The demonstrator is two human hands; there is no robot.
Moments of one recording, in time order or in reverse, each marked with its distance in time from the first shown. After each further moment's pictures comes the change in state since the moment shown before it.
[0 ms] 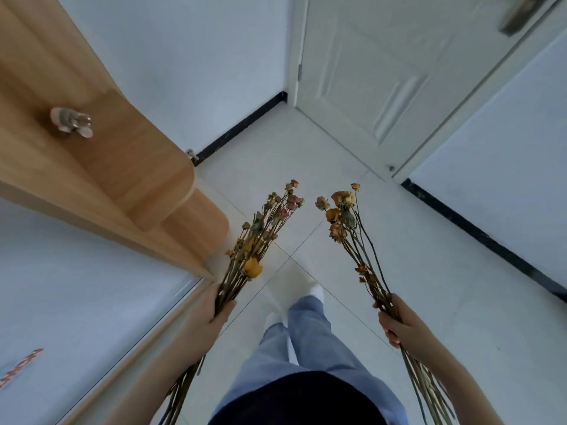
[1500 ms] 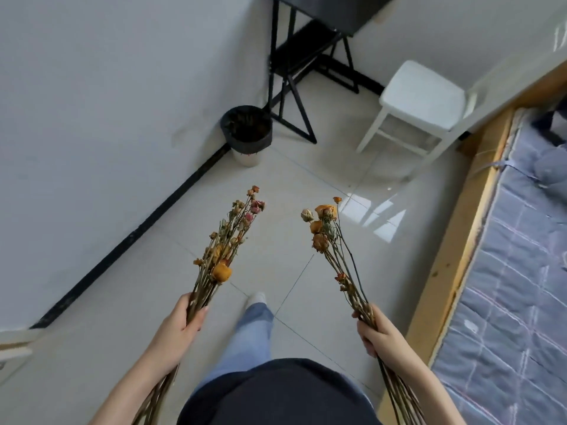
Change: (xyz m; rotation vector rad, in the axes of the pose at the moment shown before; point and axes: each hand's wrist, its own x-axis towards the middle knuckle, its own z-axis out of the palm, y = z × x) left_hand 0.080 0.426 0.657 0.703 -1.208 0.542; right_hand -0.272 0.376 -0.230 1.049 1.163 0.539
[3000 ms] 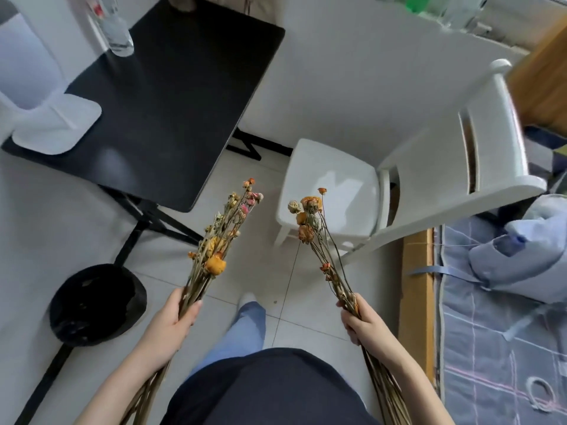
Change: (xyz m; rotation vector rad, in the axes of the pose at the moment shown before) left_hand 0.603 0.562 0.179 0.104 -0.247 0.194; right_hand 0.487 -0.216 -0.516 0.218 0.259 0.077
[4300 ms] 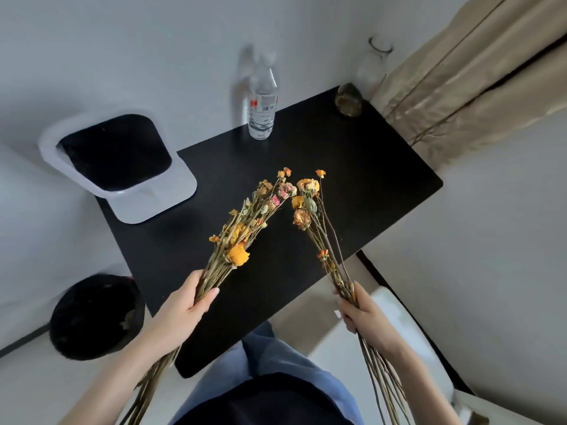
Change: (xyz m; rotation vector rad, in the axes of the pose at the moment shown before) left_hand 0.265 0.159 -0.134 -0.106 0.407 -0.187; right_hand 0.395 -0.372 -0.011 -0.382 -0.525 -0.300
